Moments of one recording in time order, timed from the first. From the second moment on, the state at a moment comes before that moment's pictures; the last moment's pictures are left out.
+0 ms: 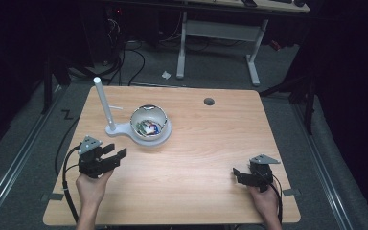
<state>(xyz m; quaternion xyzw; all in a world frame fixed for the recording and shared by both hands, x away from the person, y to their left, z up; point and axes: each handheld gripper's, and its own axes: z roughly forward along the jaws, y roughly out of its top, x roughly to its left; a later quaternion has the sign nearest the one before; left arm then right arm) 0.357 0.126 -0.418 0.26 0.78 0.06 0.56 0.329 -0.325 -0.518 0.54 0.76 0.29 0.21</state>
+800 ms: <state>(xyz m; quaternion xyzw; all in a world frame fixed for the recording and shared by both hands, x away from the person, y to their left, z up) 0.351 0.118 -0.440 0.25 0.79 0.04 0.55 0.329 -0.325 -0.518 0.54 0.76 0.29 0.21</state>
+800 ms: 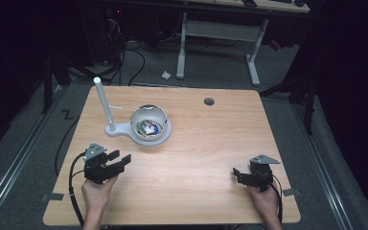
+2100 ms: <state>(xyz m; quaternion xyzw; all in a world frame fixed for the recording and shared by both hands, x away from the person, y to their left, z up) 0.351 0.085 -0.479 0.29 0.81 0.03 0.52 0.329 -0.325 -0.518 0.54 0.76 0.30 0.21</state>
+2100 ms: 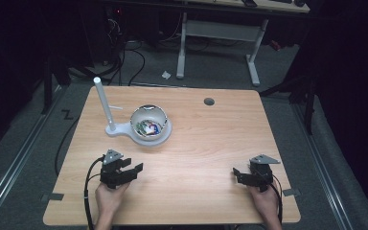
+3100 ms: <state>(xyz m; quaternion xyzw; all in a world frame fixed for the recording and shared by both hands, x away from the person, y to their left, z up) 0.370 0.060 -0.517 0.31 0.81 0.11 0.49 0.329 -0.325 -0.518 0.54 0.76 0.30 0.21</state>
